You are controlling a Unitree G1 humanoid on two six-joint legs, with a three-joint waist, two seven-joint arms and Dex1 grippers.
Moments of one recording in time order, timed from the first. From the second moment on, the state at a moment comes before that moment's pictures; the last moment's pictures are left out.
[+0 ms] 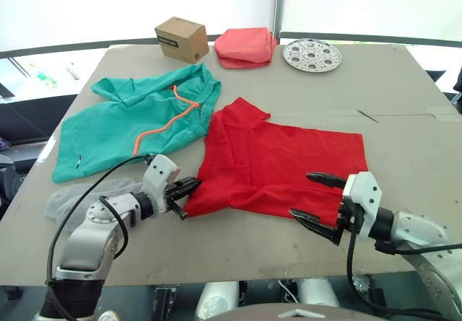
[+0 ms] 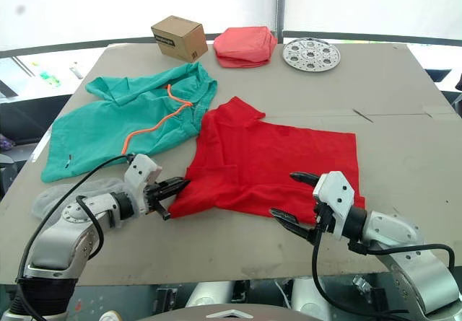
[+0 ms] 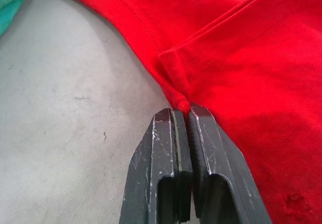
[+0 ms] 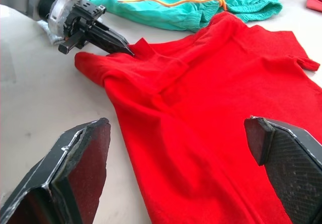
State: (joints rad) left arm 0.02 0.67 0.11 -0.26 -0.37 0.56 -0.73; right arm 0.17 -0.62 0.03 -0.71 0.43 0.45 0.73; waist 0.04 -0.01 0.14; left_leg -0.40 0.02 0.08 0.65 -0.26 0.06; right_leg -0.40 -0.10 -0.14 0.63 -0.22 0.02
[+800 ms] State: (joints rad) left arm -0.03 0.83 0.34 -0.10 -0.52 0.59 -0.90; right arm 0.13 -0.64 0.08 -0.52 0.30 0.49 0.70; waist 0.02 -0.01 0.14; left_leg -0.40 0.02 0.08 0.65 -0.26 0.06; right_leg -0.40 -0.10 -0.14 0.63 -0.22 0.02
